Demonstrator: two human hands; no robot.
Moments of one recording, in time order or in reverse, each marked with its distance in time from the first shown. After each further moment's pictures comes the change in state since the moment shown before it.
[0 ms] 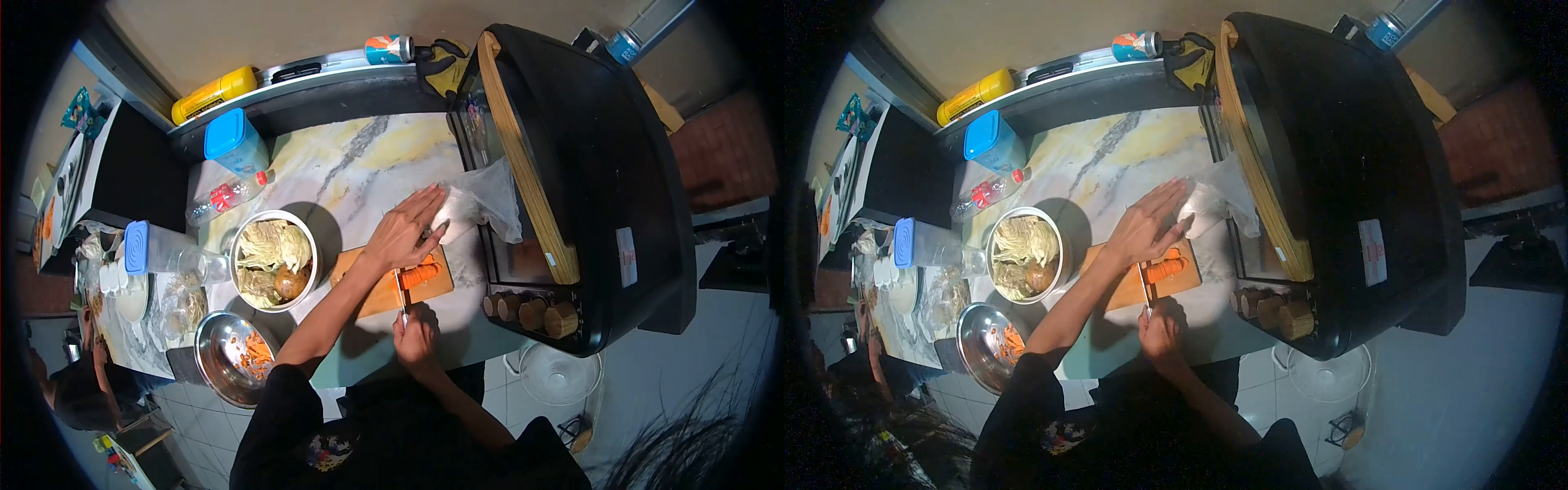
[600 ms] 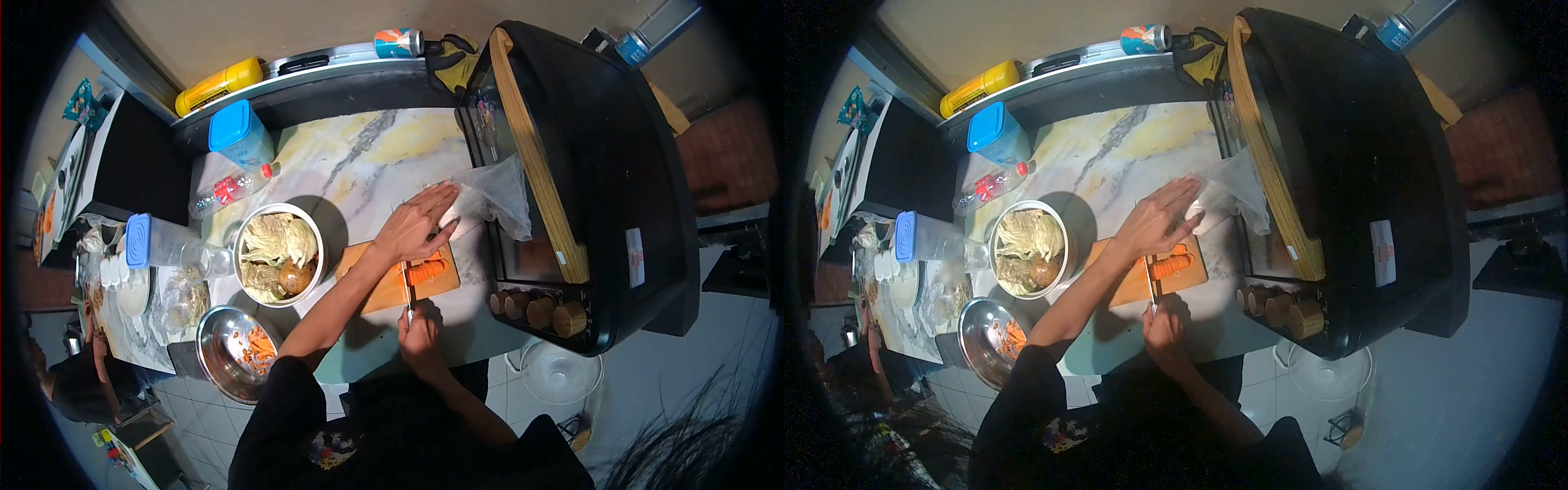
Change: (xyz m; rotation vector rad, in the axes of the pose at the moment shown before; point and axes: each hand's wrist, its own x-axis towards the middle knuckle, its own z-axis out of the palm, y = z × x) left_hand 0.004 -0.007 0.007 -0.007 -0.023 0.040; right_hand -0.003 -0.004 0.002 -0.002 0.002 0.025
